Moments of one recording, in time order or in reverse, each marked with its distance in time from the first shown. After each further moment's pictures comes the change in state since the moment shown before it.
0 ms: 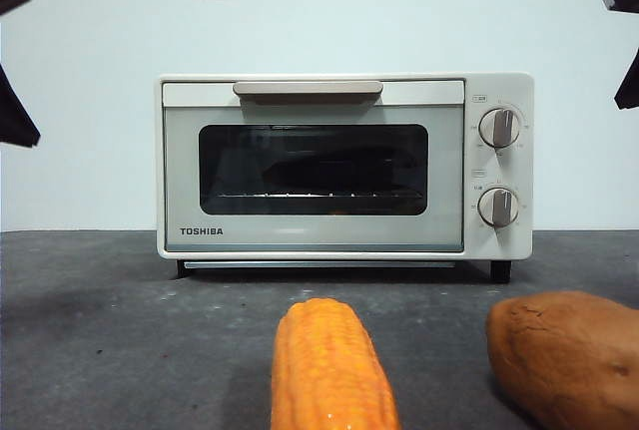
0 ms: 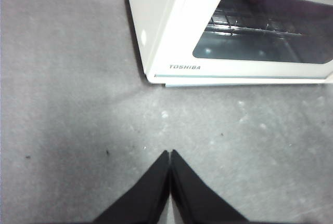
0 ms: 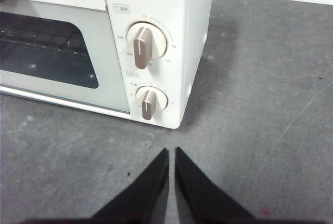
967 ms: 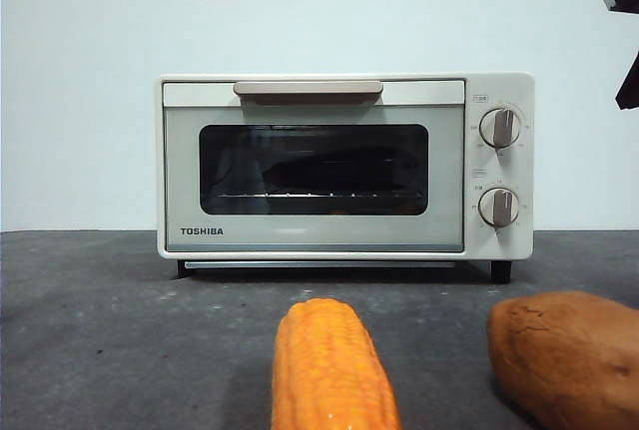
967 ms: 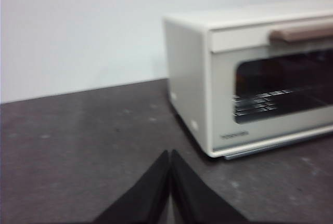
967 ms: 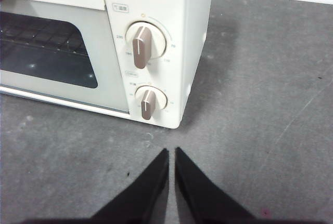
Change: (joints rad) left arm 0.162 -0.682 -0.462 0.305 -0.002 0.344; right arm 0.000 0.000 0.000 0.000 0.000 0.000
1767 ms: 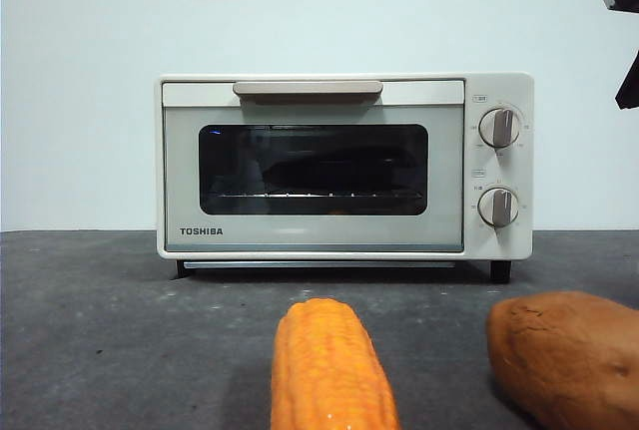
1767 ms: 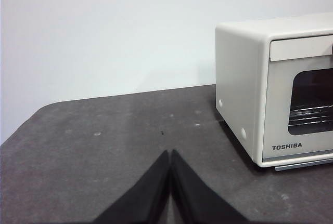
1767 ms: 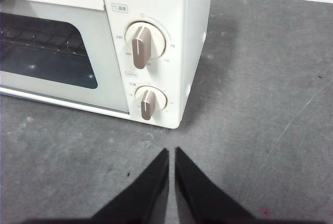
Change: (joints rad) left arm 0.146 -0.085 0.000 -0.051 0.000 0.001; right arm 0.000 0.000 0.000 0.000 0.000 0.006
